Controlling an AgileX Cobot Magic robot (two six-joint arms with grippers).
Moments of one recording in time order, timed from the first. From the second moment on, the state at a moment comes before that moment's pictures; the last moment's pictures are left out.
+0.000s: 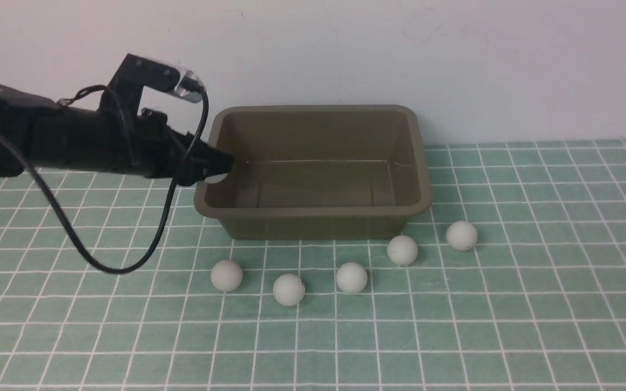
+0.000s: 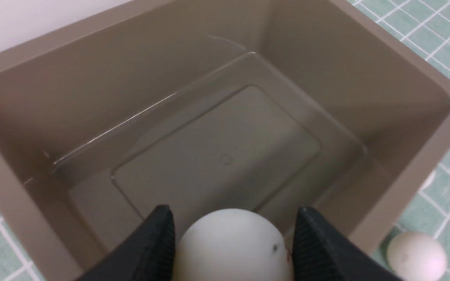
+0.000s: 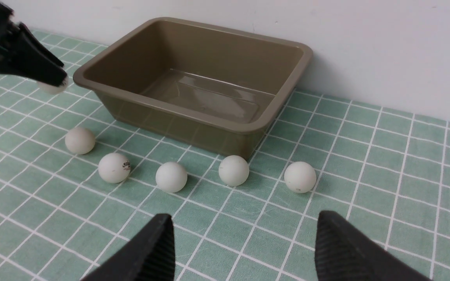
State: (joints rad) right arm 0.02 0.44 -0.52 0.68 0.73 -0.70; left arm 0.00 1.85 -1.28 -1.26 0.73 1.46
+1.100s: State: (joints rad) right arm 0.02 0.44 -0.52 0.68 0.69 -0.74; left arm -0.01 1.84 -1.47 -0.82 1.06 1.06
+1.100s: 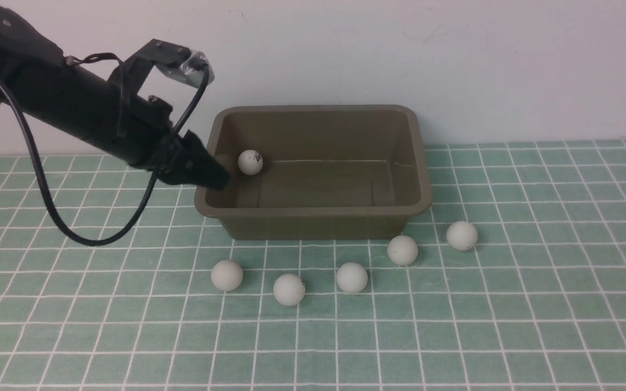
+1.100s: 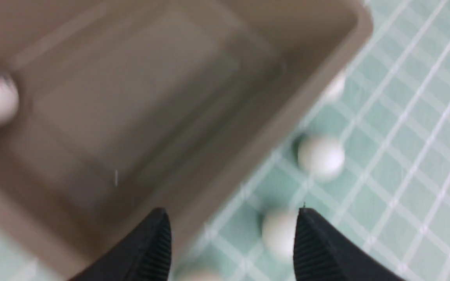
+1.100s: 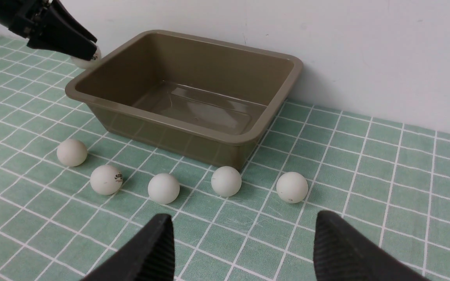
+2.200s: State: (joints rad) right arm 0.02 0.44 -0.52 0.68 0.66 -0.79; left arm -0.01 1.49 -1.42 -0.62 1.22 0.70
